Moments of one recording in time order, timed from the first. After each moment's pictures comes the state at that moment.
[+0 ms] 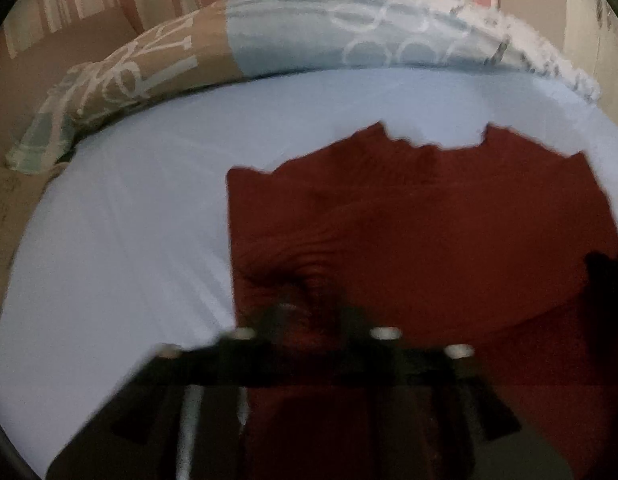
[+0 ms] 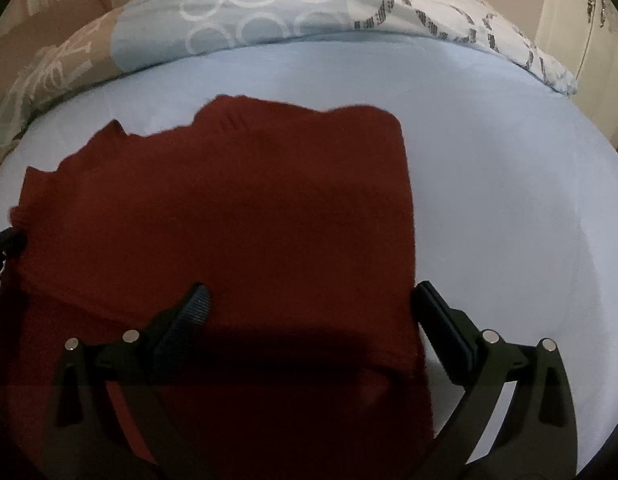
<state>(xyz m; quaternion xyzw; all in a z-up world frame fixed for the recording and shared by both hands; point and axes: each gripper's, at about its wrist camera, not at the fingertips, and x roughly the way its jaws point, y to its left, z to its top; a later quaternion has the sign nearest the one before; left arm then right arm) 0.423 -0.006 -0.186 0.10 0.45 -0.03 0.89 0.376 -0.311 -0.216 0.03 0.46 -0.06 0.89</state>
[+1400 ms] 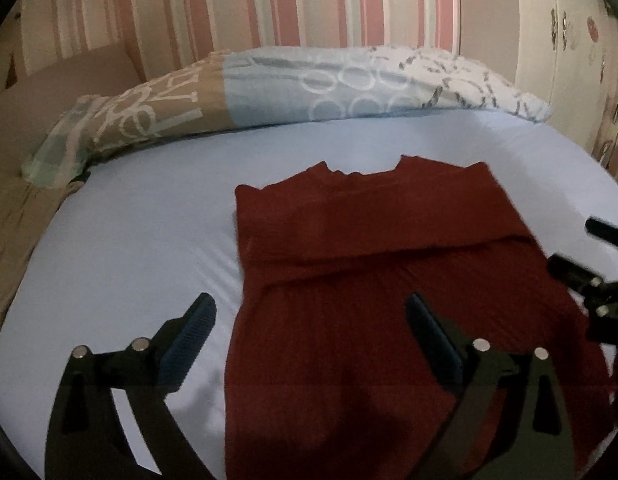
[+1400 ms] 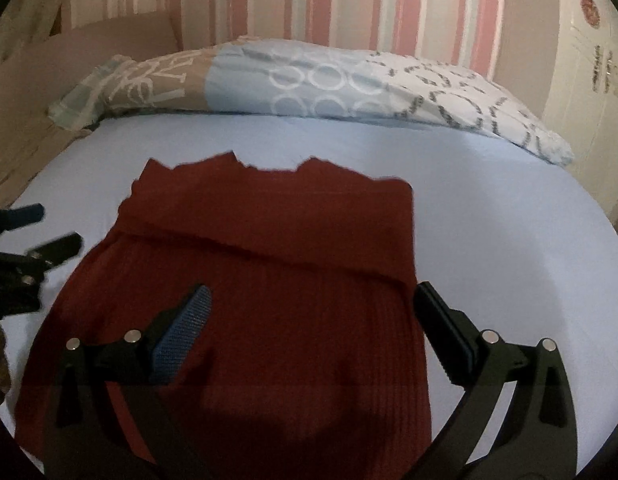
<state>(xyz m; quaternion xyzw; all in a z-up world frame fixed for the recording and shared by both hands) 0.265 -0.010 -0.110 0.07 0.36 -0.09 0.92 0.225 -0.245 -0.135 -0.03 0.35 0.00 0.94</state>
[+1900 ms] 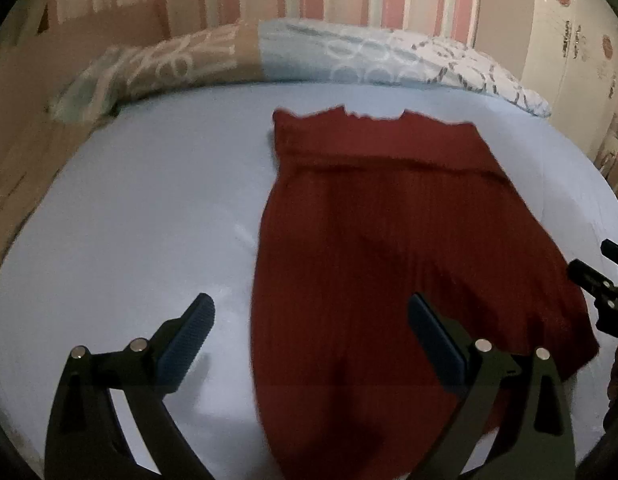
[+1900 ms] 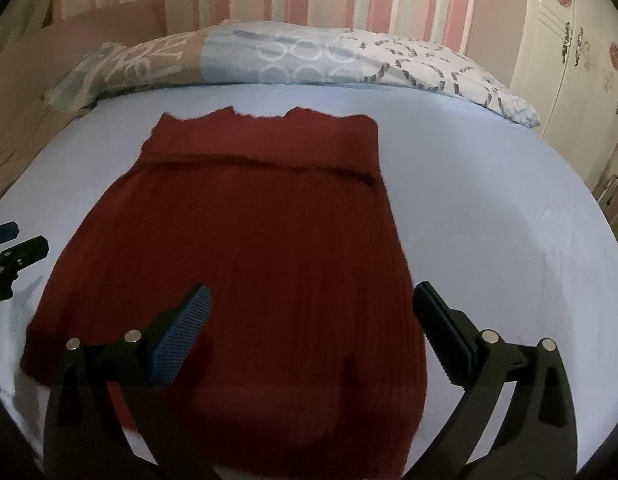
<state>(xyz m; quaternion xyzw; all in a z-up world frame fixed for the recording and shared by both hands) 0.145 0.041 -0.128 0.03 0.42 -0.07 0.91 0.100 -0.234 -0.149 -0.02 0.38 -0.03 0.92</state>
